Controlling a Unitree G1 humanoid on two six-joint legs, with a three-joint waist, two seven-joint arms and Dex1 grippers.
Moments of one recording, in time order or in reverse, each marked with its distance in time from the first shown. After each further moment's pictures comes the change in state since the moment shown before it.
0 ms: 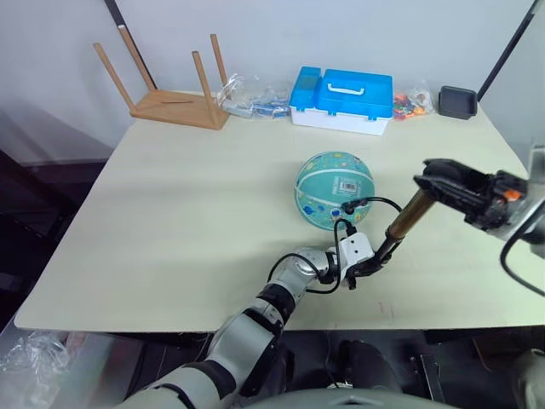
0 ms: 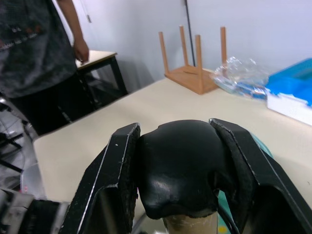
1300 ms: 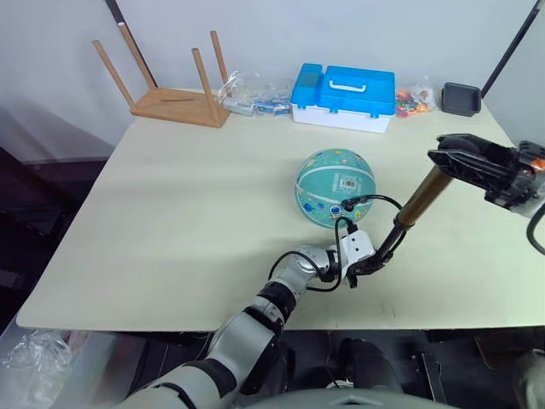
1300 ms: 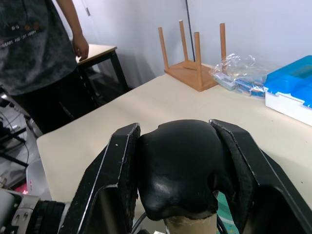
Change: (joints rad) left arm -0.012 -0.002 0.007 -0.005 -0.012 0.006 -0.012; right arm -0.142 -0.088 -0.120 0.039 0.213 0.156 -0.089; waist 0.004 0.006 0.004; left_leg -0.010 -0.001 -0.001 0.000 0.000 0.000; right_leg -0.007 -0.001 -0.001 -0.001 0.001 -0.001
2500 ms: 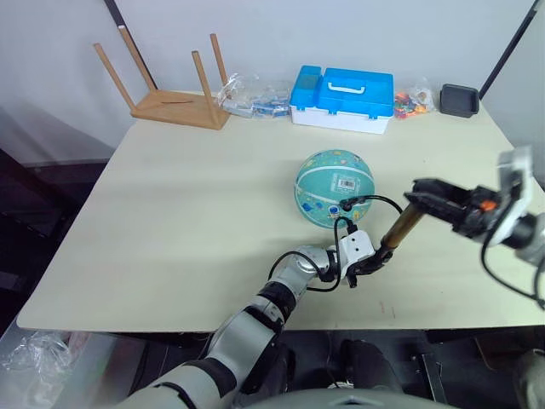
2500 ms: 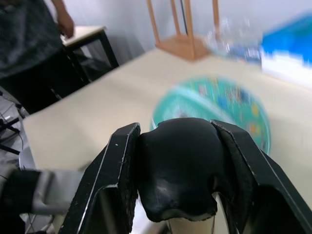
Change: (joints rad) left arm -0.008 0.000 0.000 0.012 0.000 -0.008 0.007; right arm 0.032 0.010 0.063 0.033 -0.117 -0.051 0.095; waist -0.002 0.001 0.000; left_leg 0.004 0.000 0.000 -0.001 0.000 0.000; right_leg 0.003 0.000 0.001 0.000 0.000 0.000
